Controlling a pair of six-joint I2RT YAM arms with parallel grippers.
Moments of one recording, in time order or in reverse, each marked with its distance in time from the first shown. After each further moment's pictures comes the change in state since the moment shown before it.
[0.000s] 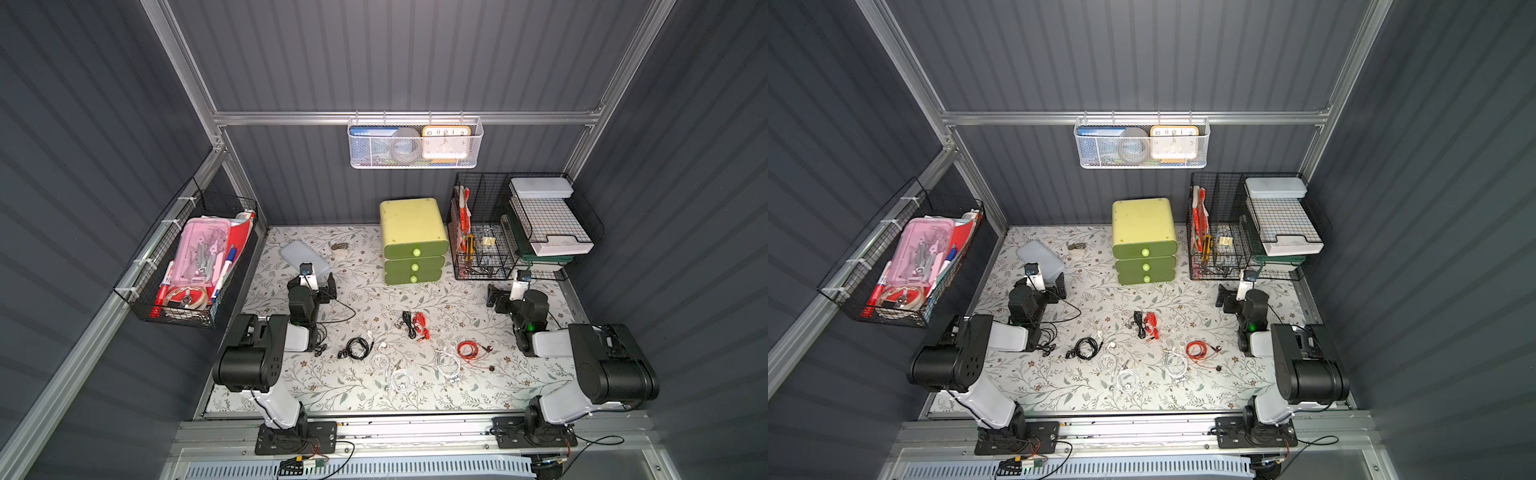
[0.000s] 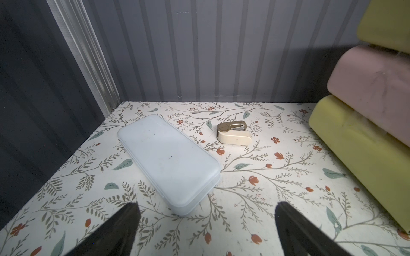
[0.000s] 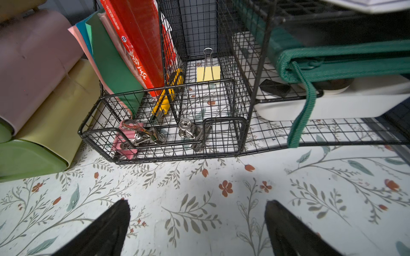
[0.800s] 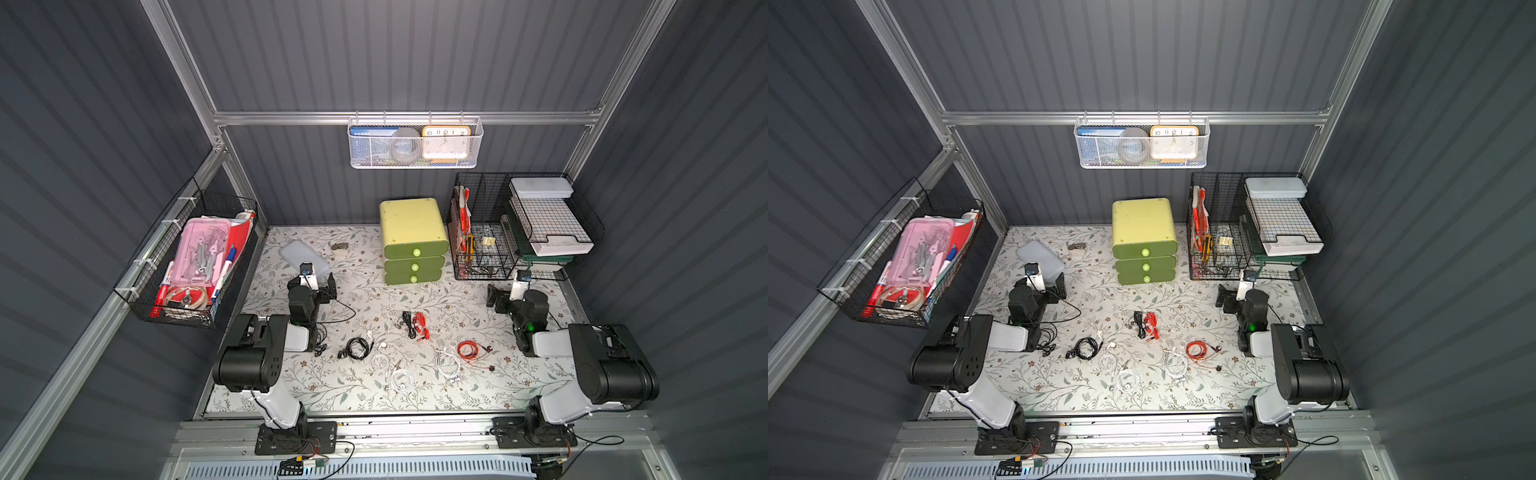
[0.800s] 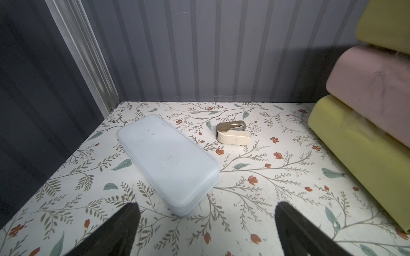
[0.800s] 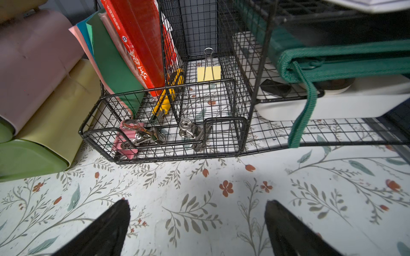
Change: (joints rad) left arm 0.000 0.000 0.000 0.000 0.008 0.000; right arm 0.000 0.000 0.000 0.000 -0.003 0.000
